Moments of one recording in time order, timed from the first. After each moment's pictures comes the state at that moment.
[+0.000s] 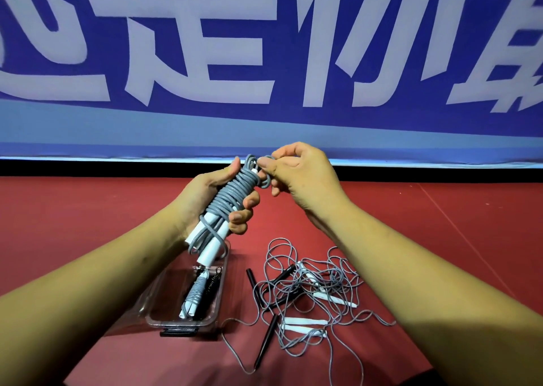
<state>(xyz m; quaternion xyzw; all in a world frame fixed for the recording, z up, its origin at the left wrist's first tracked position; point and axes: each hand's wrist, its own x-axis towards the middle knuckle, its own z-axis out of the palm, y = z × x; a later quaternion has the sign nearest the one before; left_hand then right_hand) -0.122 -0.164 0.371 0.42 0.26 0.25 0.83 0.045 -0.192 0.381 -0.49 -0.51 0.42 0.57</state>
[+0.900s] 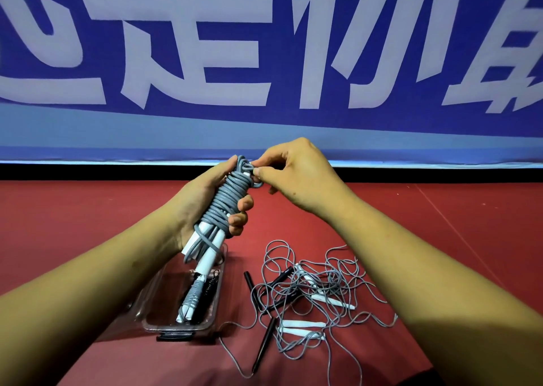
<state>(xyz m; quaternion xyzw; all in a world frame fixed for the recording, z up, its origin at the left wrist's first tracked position) -0.117 -0.167 0.376 0.43 0.32 0.28 0.79 0.052 -0.195 0.403 -0.56 -0.70 0.19 0.39</state>
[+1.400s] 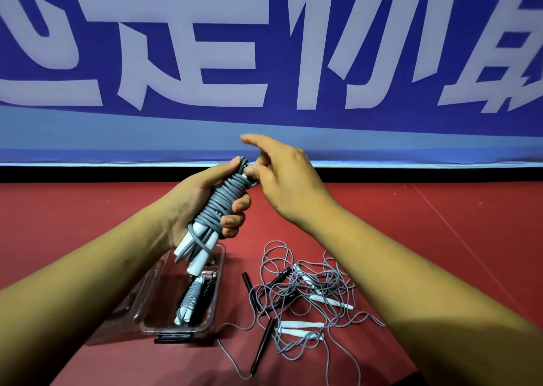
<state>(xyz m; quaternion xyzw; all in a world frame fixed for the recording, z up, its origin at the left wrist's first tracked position) -0.120 -0.169 0.384 0.47 0.30 0.24 0.80 0.039 -0.201 0.398 -0.55 -0.72 0.13 0.41</state>
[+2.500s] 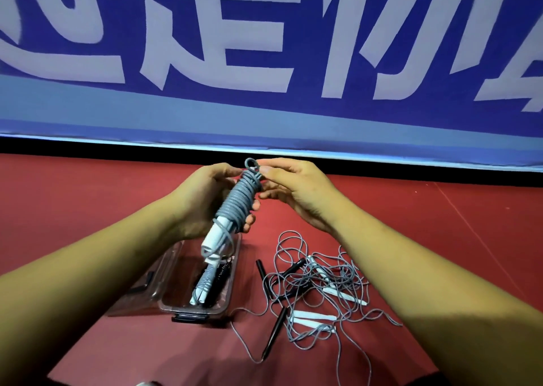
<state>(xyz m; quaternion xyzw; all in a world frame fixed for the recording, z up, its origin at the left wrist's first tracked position) -0.153 -0.147 0.353 0.41 0.37 0.24 0.80 0.020 -0.158 0.341 -0.43 -0.49 0.57 0.50</state>
